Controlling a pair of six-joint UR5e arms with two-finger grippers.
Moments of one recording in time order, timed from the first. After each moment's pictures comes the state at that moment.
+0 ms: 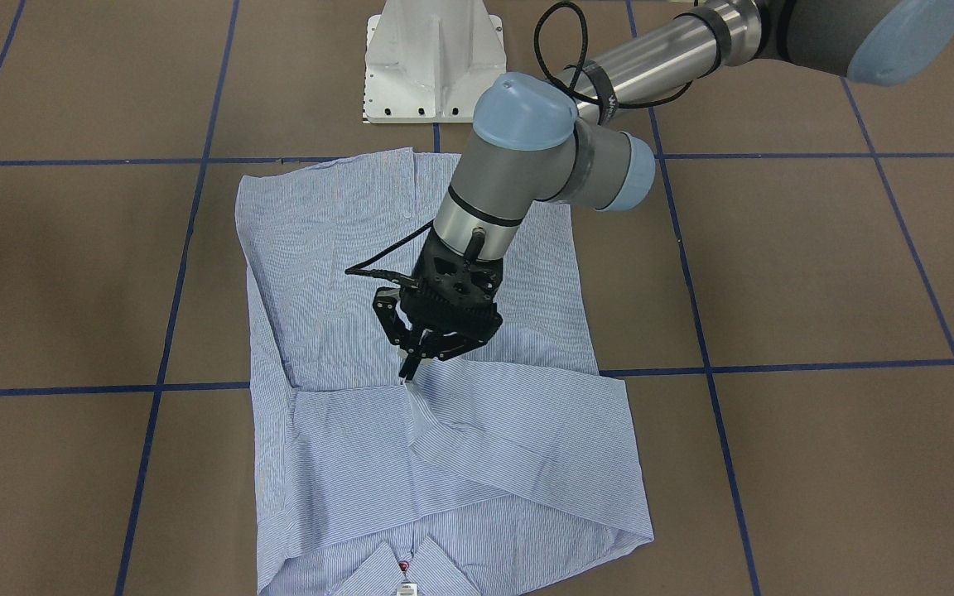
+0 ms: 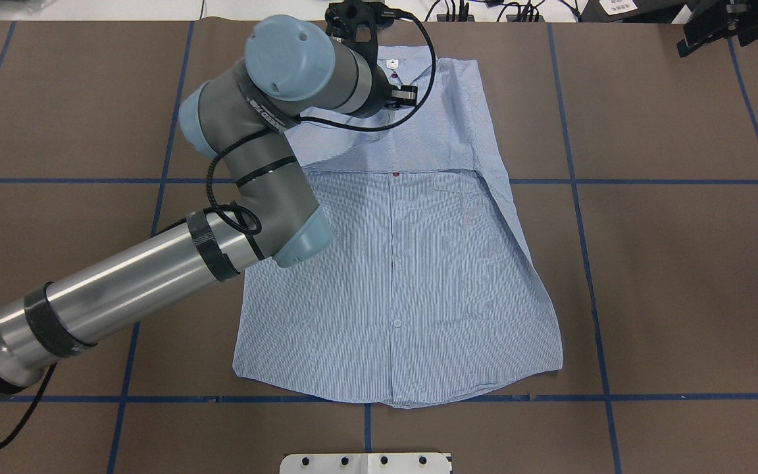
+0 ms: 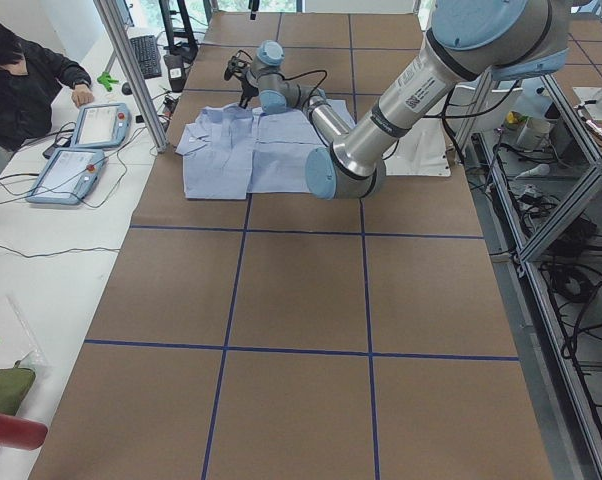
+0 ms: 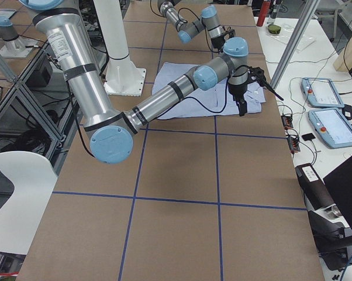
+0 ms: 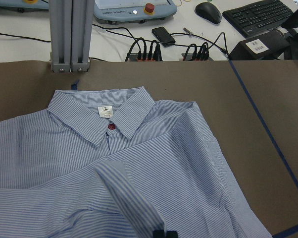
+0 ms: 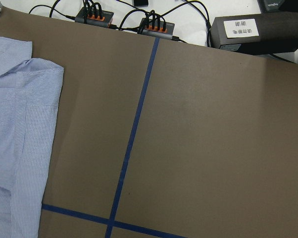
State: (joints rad) left arm -0.65 -2.55 -1.26 -2.18 -1.71 -1.06; right arm 1.28 -1.18 1.80 -1.57 2.20 0.41
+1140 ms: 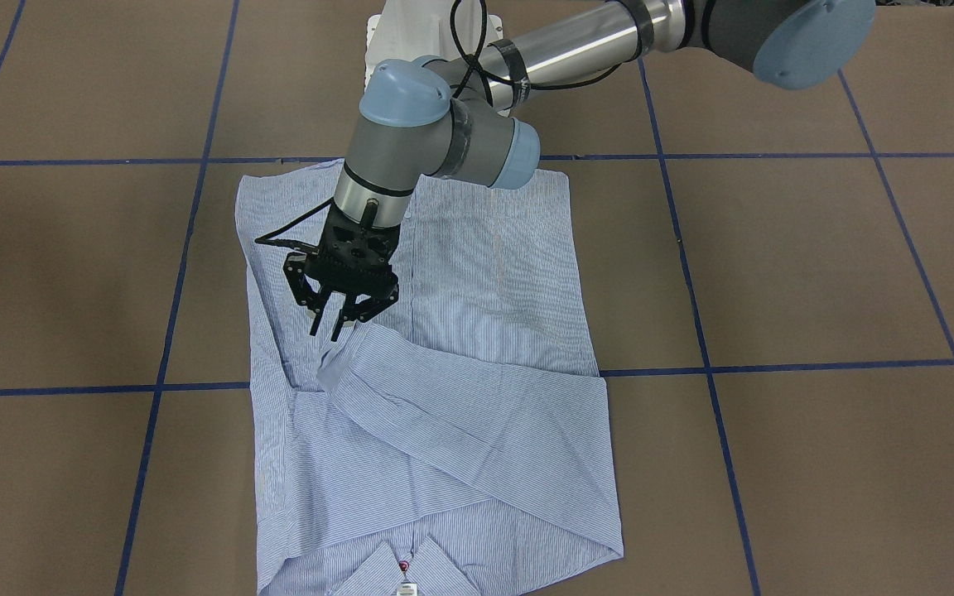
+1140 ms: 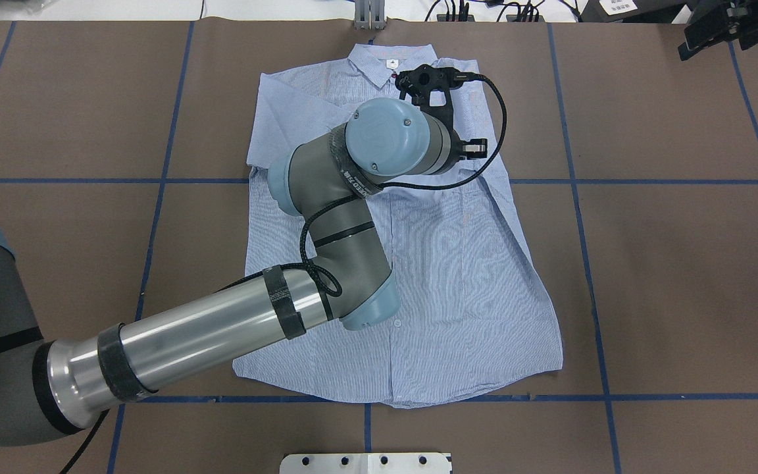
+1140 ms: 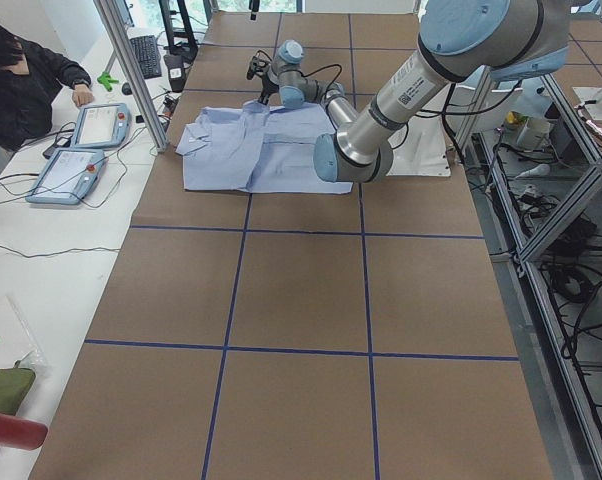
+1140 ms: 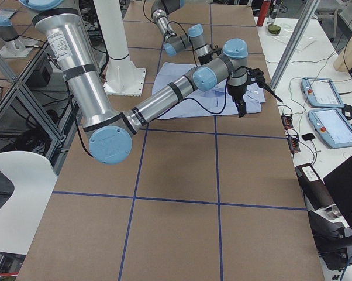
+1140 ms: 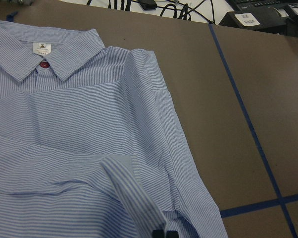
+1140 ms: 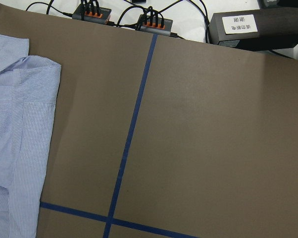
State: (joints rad) left arm -0.52 -2.66 -1.15 -2.19 -1.61 -1.21; right arm 1.28 -1.19 1.80 -1.57 2.21 0.42
